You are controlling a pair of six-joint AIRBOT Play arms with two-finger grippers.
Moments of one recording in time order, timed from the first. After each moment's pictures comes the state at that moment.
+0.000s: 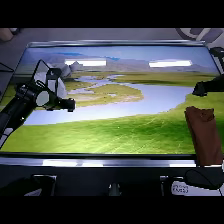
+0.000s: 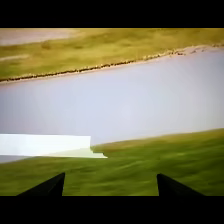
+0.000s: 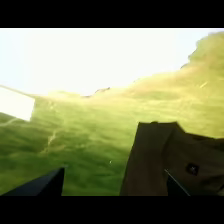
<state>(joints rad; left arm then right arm) -0.42 -1.23 1.23 1.77 -1.19 -2.00 -0.34 -1.47 1.73 -1.40 1.47 0.98</state>
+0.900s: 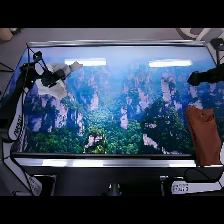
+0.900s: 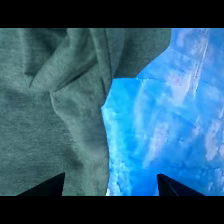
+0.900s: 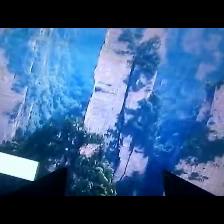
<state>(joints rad) -0.01 -1.96 1.89 1.47 -0.95 -1.98 -0.34 -1.58 1.73 -1.25 1.26 0.97</state>
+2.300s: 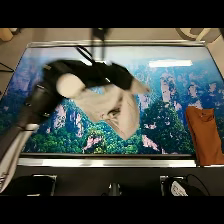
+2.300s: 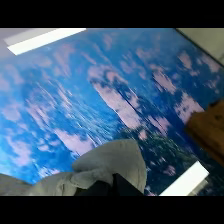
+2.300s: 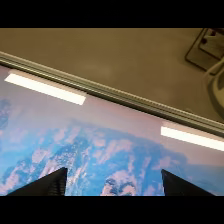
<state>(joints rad) -0.83 -1.50 1.79 1.47 -0.86 -1.75 -0.34 -1.09 1.80 -1.03 1.11 0.93</state>
